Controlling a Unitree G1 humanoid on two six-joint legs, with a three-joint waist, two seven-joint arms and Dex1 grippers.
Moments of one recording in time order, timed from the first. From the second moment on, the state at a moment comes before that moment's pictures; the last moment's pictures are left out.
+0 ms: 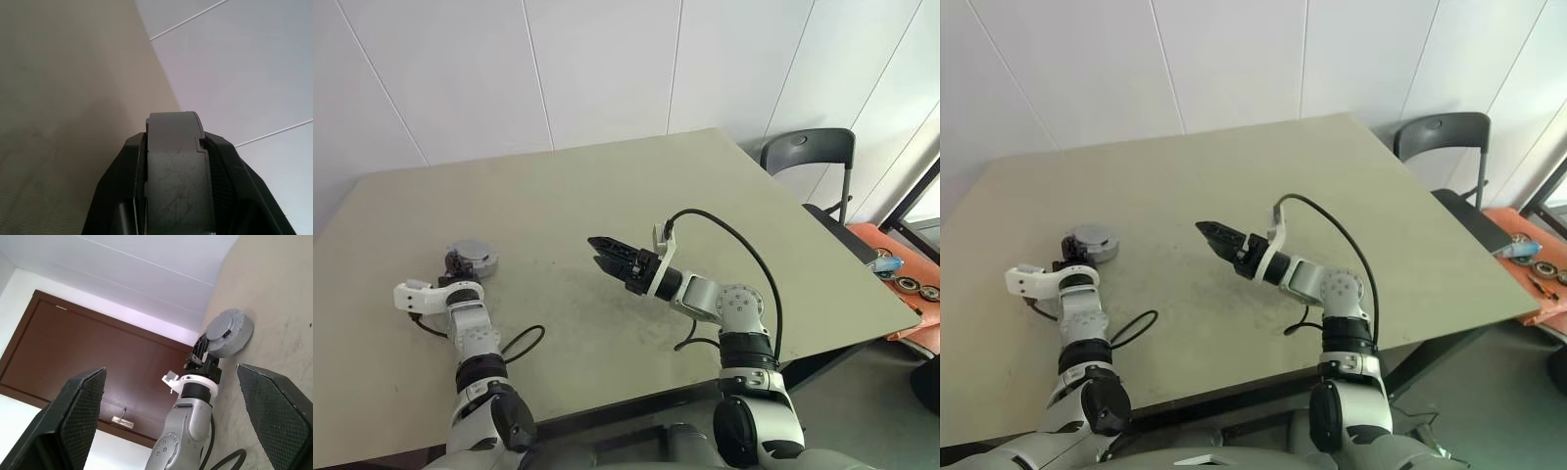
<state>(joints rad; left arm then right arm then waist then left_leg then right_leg) -0.51 0.06 0.78 0.65 -0.87 -0.12 -0.13 -0.56 0.10 -0.30 0.29 0.98 1.18 0.44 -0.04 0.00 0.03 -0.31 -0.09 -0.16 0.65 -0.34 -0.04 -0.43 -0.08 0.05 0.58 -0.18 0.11</state>
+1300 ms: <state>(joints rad) -0.43 0.06 0.65 0.52 -0.57 -0.16 0.37 -0.52 -0.08 0.13 0.16 0.57 0.86 0.68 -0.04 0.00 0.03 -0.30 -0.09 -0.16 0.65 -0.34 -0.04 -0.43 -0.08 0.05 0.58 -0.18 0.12</state>
